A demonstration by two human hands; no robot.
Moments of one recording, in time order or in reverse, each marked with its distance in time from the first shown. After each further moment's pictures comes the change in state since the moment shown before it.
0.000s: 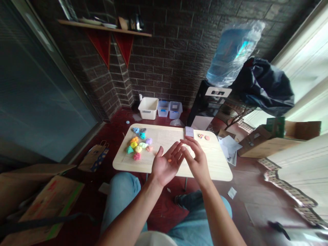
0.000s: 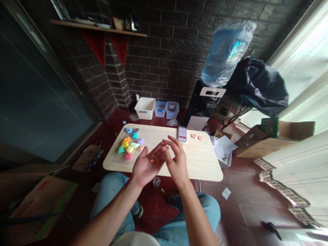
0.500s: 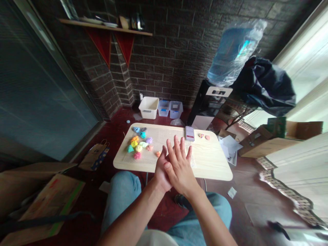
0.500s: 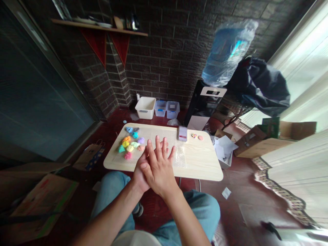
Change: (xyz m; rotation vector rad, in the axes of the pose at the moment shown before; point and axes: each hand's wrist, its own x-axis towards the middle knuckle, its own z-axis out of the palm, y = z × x) left_hand -0.010 -0.019 0.015 0.084 -0.135 0.064; right_hand -0.030 -0.017 0.032 -0.627 -0.308 -0.245
